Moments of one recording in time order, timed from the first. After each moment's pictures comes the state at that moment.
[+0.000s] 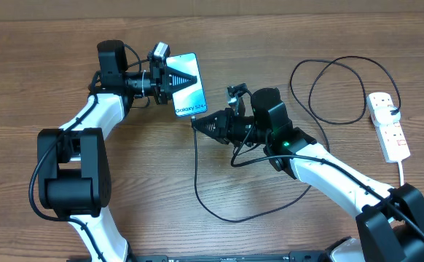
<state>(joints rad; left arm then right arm) -0.01 2.01 1.25 0.19 1.52 -0.99 0.54 1.59 0.87 0.28 -0.73 1.09</state>
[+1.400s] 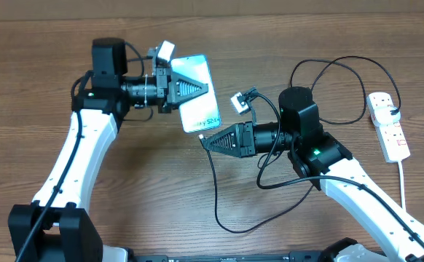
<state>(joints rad) -0.09 1.60 1.25 -0.31 1.36 -0.75 0.47 1.34 0.87 0.05 -1.12 0.88</state>
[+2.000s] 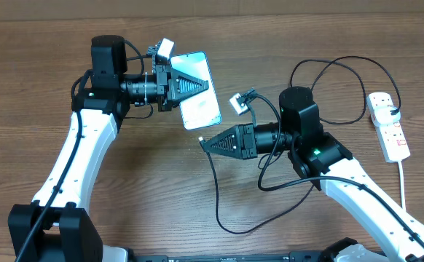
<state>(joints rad) -0.09 1.60 1.25 -0.29 1.35 -0.83 0.46 1.34 0.87 0.06 -1.13 0.84</state>
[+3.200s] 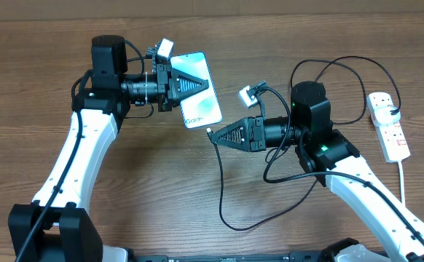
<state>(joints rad) -0.09 1.60 1.25 -0.29 1.32 -0.86 0.40 1.34 0.87 0.11 -1.19 0.89</state>
